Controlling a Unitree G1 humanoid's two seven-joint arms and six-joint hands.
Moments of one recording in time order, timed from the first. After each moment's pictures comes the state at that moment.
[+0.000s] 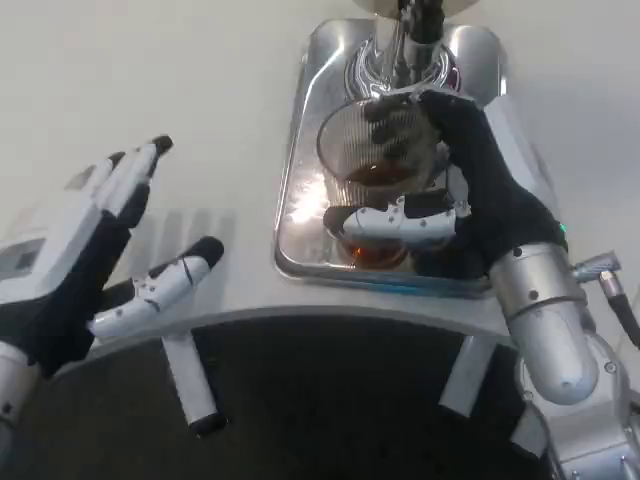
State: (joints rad) left arm -0.05 0.59 0.10 -0.19 0.53 -0.14 -0.10; right arm -0.44 -0.11 0.17 -0.13 -0.47 0.20 -0.05
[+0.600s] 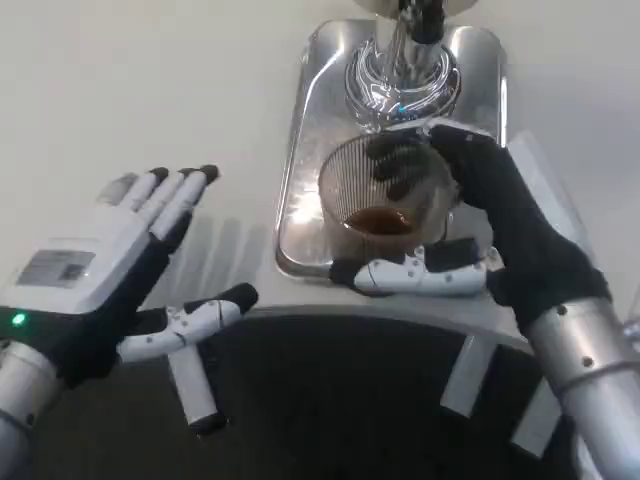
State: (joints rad) left arm -0.05 0.66 0.03 -0.19 0.69 -0.20 -0.10; right arm -0.19 -0.13 0.19 -0.54 -0.46 0.30 0.11
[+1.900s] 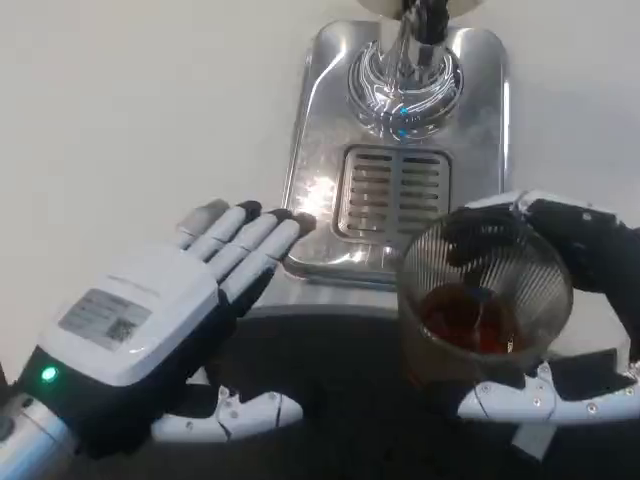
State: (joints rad) left arm 0.15 0.70 0.09 -0.50 0.64 -0.33 -0.19; right arm 0.24 -0.25 -0.07 -1.02 -0.26 0.29 0.36
